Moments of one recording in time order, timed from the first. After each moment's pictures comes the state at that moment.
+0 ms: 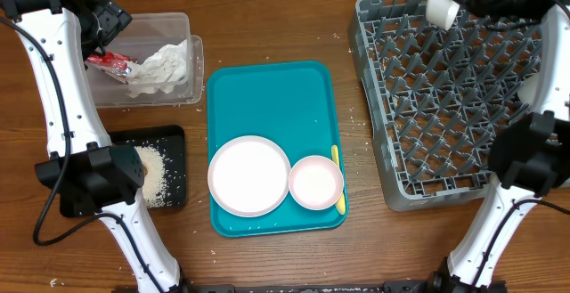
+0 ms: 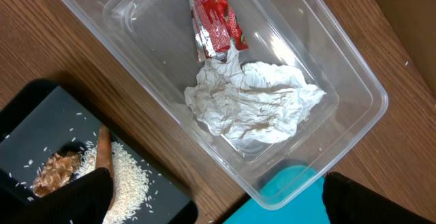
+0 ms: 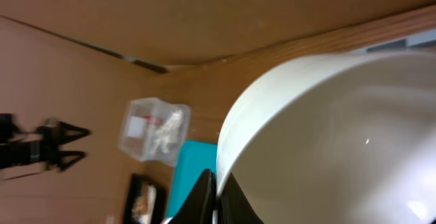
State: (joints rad) left arm 0.24 2.26 2.64 -1.60 -0.08 -0.68; right arm -0.33 2.35 2.41 -1.08 -1.11 0.05
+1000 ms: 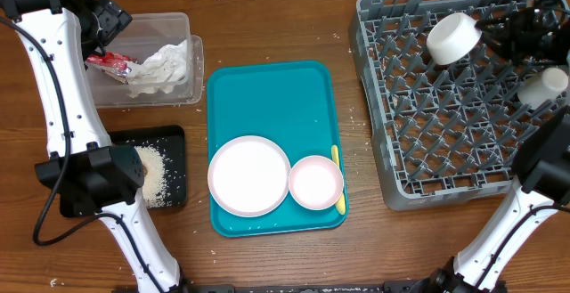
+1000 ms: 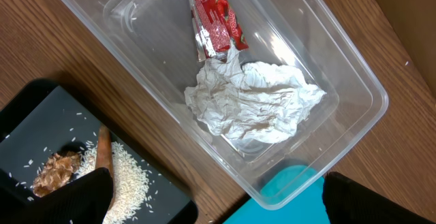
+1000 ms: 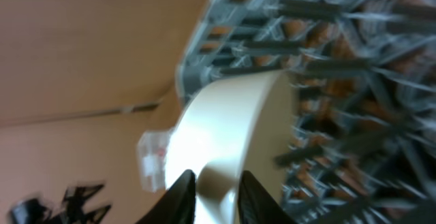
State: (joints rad) left arm 0.24 2.26 2.64 -1.60 -0.08 -0.68; right arm -0.50 2.36 2.20 -1.08 -1.02 0.26
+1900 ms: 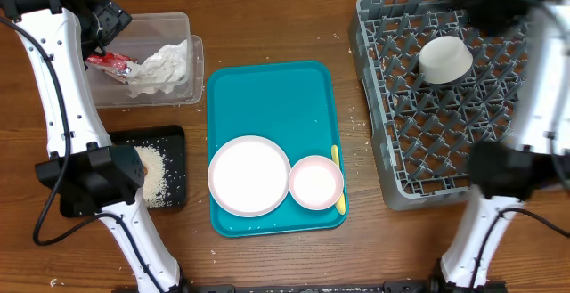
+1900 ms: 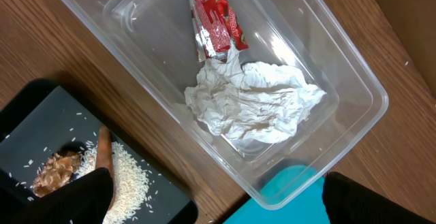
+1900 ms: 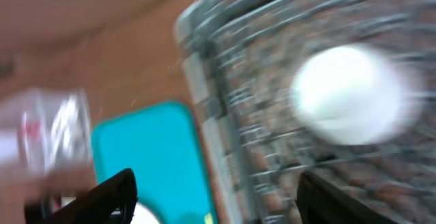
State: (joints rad) left arm 0.24 2.26 2.64 -1.60 -0.08 -0.68; right arm -0.07 2.23 2.74 -1.64 -0.37 0.21
